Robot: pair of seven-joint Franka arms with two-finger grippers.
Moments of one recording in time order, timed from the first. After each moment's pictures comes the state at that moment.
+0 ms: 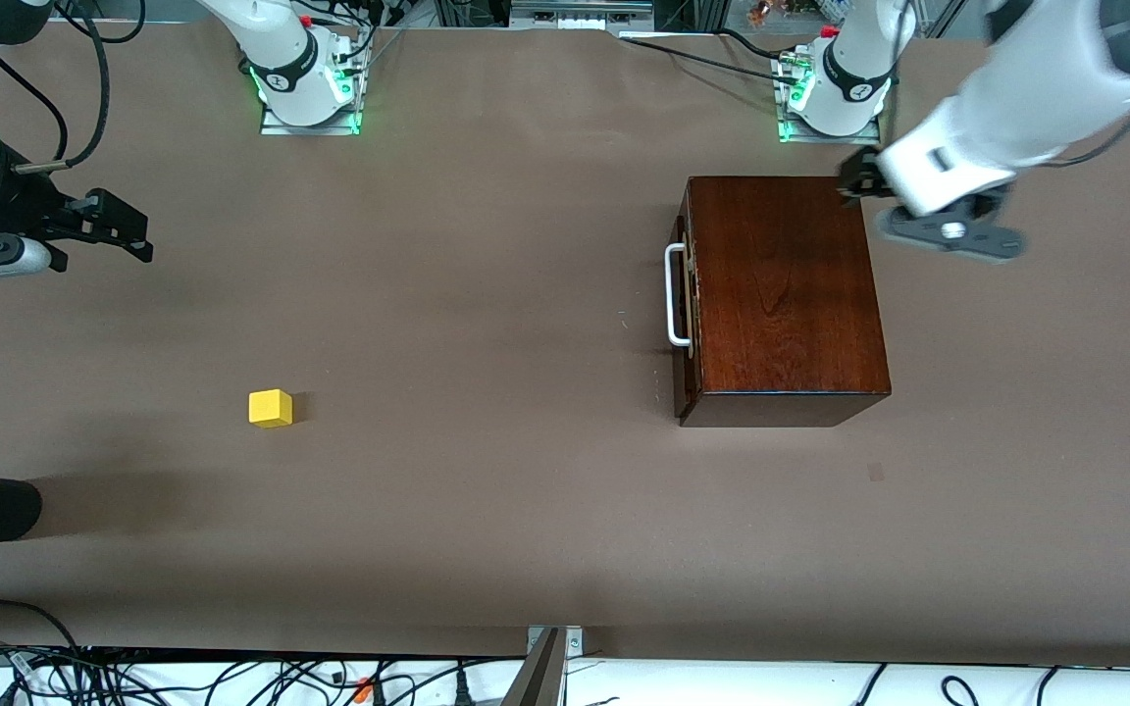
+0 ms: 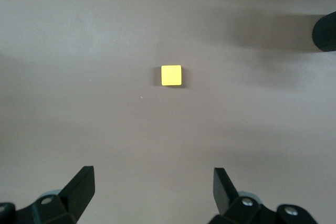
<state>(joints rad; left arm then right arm) -0.10 0.06 -0.23 -1.61 -0.03 1.43 -0.11 0.06 0.02 -0.01 -1.63 0.02 1.67 -0.07</state>
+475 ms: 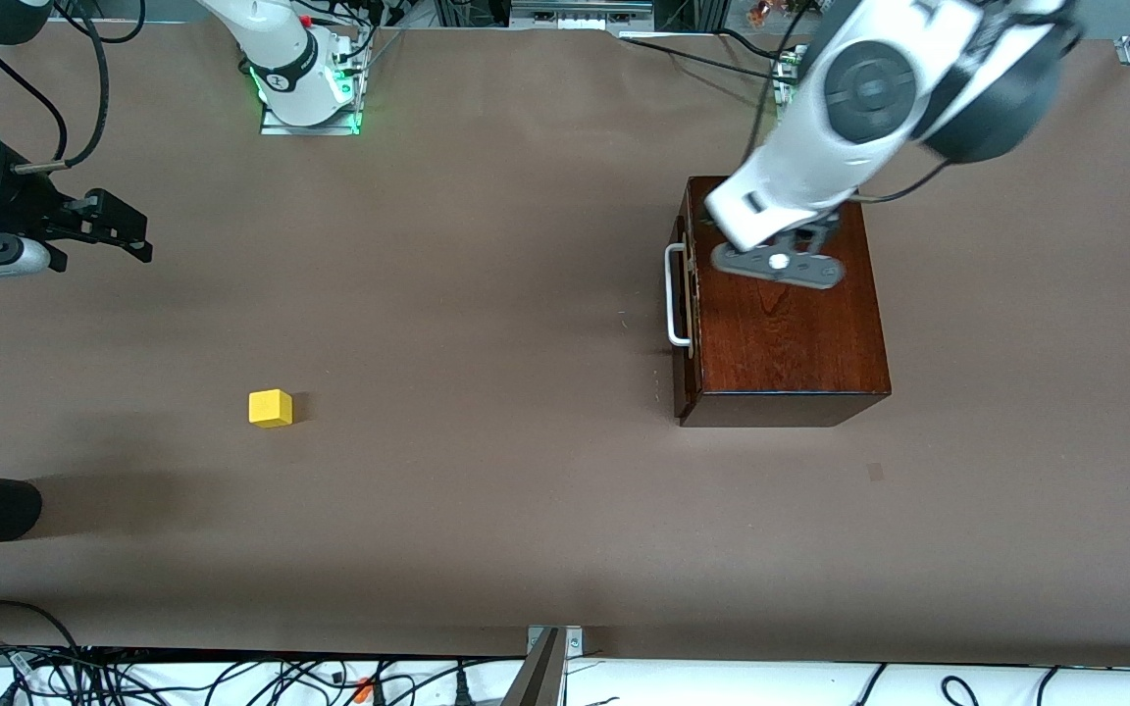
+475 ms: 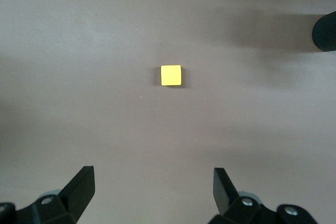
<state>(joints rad) -0.16 0.24 -0.44 -1.61 0.05 1.62 -0.41 0.06 0.02 -0.01 -1.63 0.02 1.67 -0.07</state>
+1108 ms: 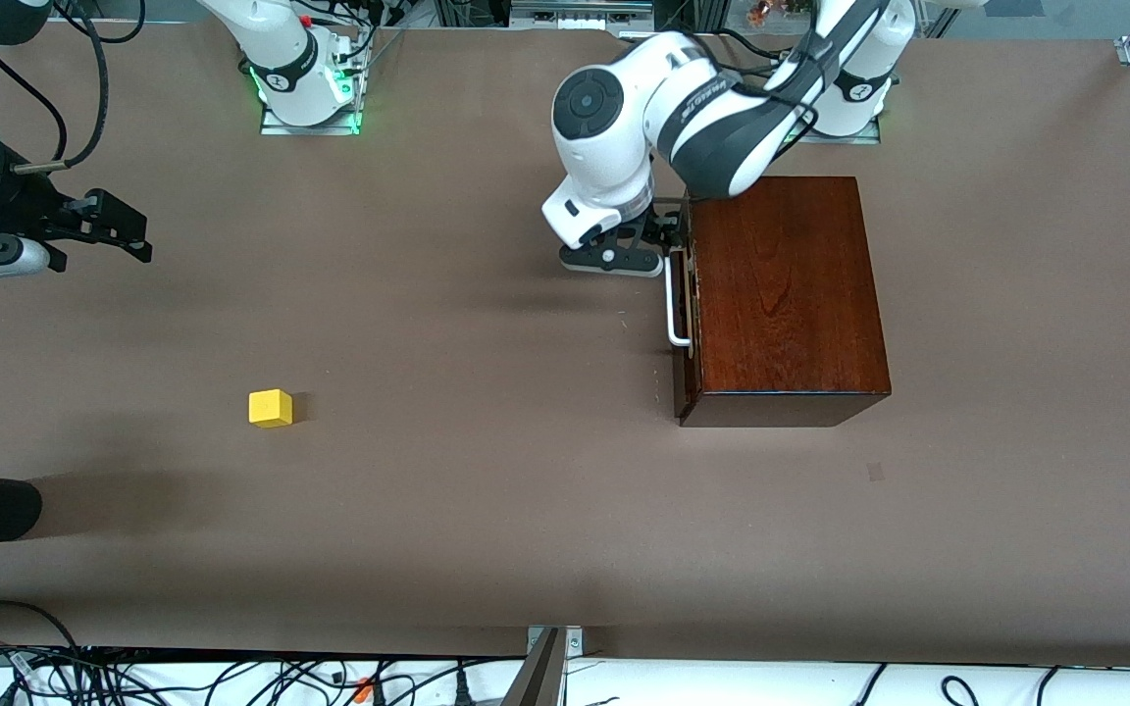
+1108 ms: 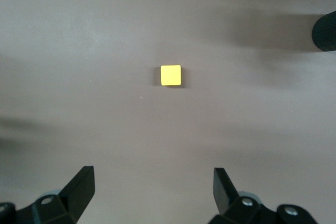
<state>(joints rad) -0.42 0.45 -0.44 -1.61 0.24 1.79 -0.79 0.06 0.02 -0.01 -1.63 0.02 1.67 -0.07</state>
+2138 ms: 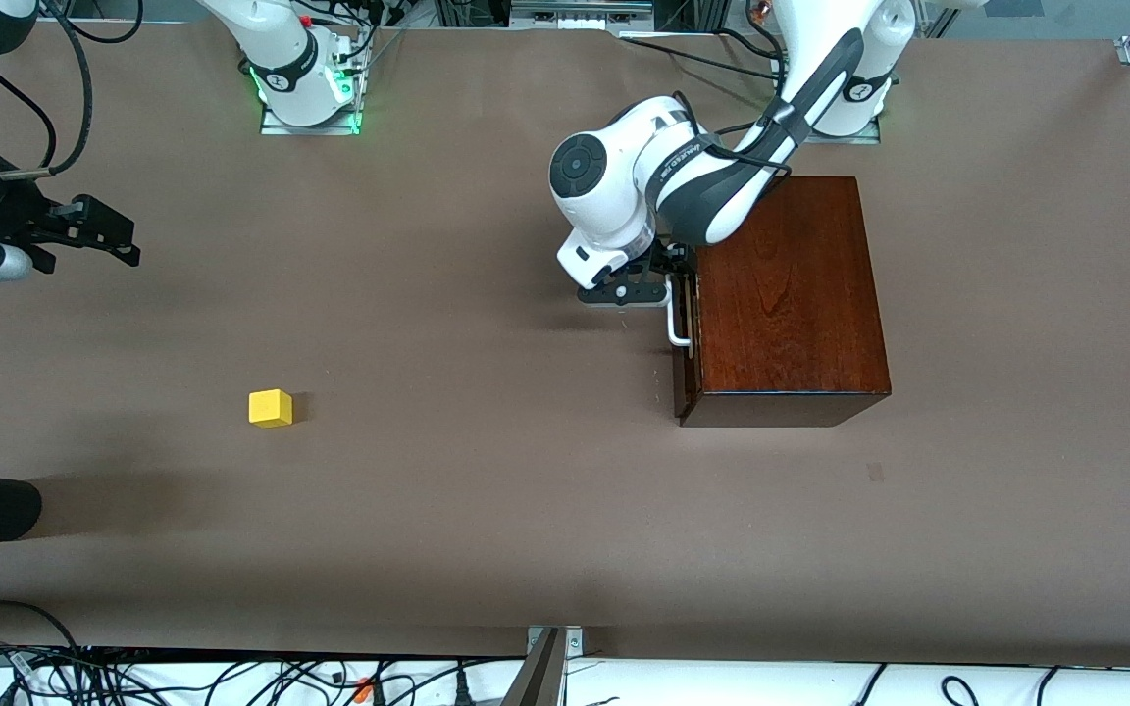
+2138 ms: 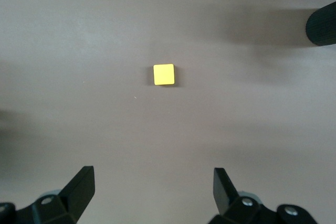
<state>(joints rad) -0.42 0.55 -0.43 -1.66 0.41 1.82 -0.92 0.06 0.03 -0.04 -1.63 0.02 1.68 -0.07</state>
